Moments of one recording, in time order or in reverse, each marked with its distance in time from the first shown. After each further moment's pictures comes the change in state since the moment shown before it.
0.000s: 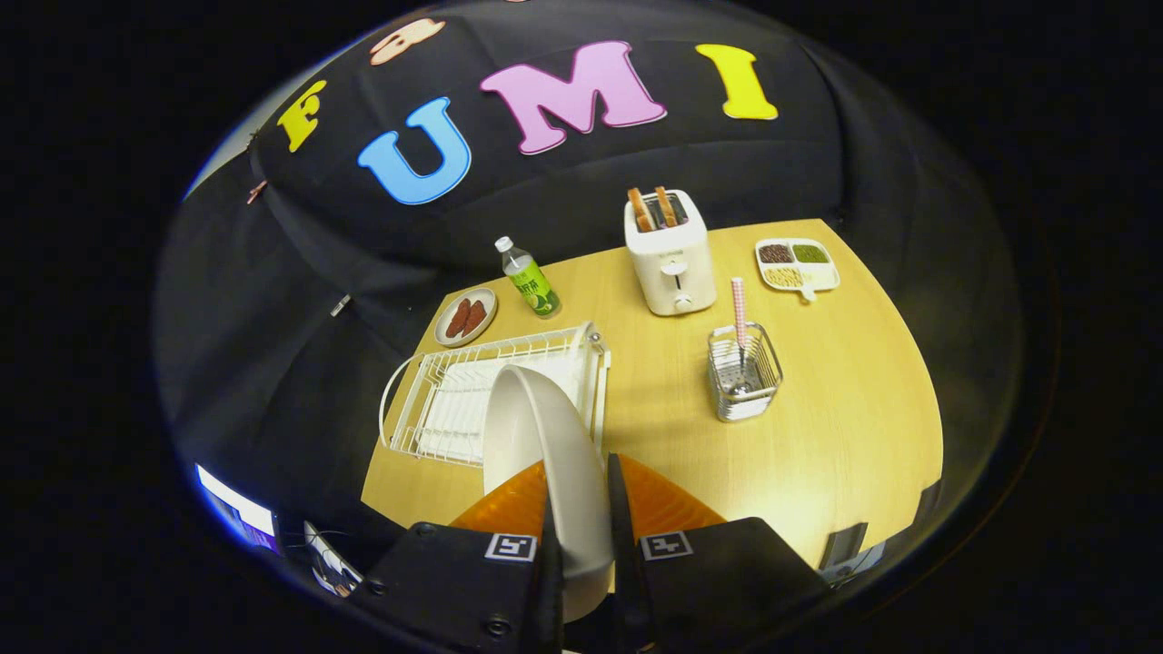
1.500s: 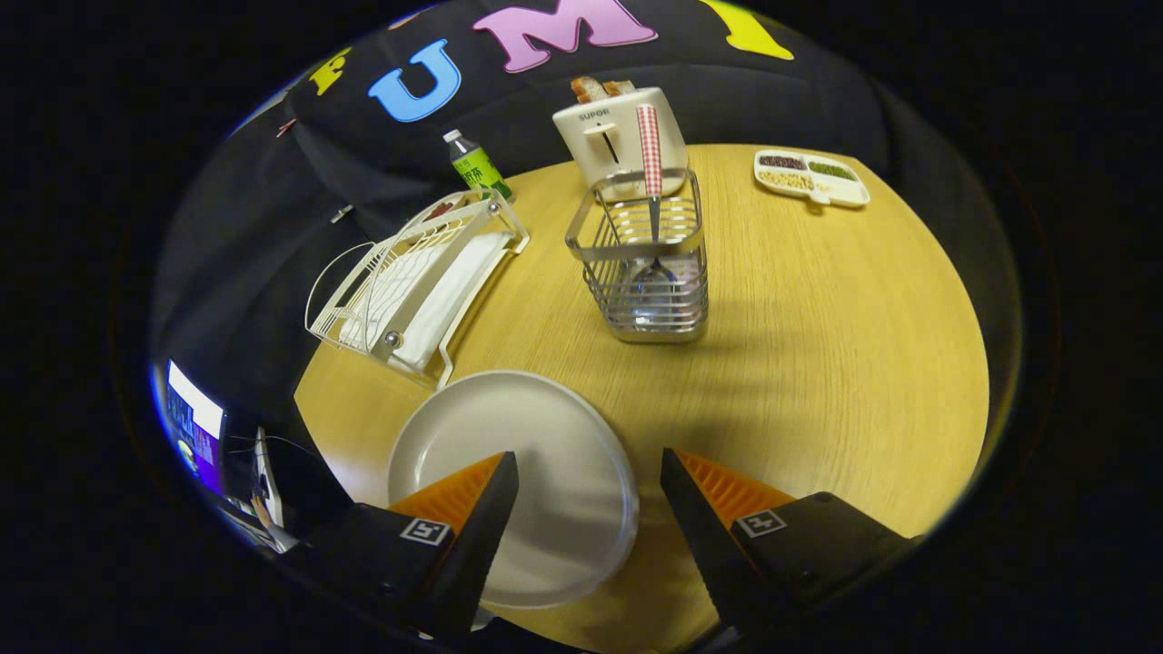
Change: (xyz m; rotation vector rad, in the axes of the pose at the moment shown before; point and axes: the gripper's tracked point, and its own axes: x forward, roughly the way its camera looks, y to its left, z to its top) arm 0.118 -0.167 -0.075 -0.256 0.094 0.113
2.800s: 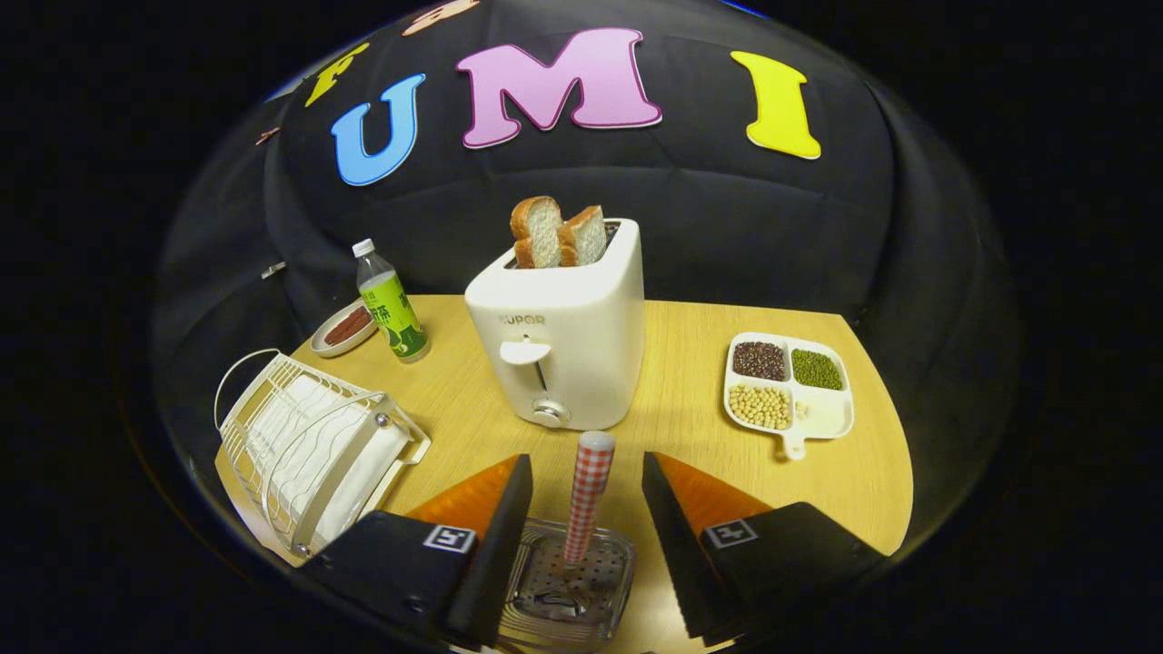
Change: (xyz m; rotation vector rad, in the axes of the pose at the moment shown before) arm 0.097 -0.065 0.206 -0.078 -0.233 -0.217
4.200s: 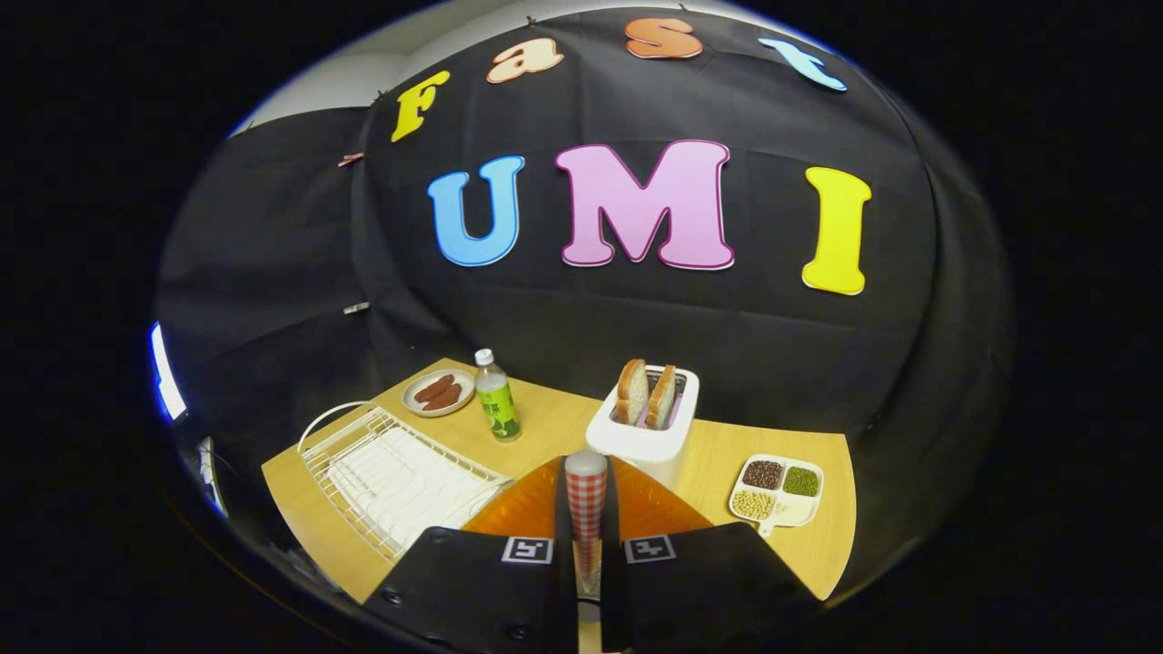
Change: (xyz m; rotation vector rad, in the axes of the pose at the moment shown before) arm -0.160 0.082 0.118 -0.143 -0.219 0.214
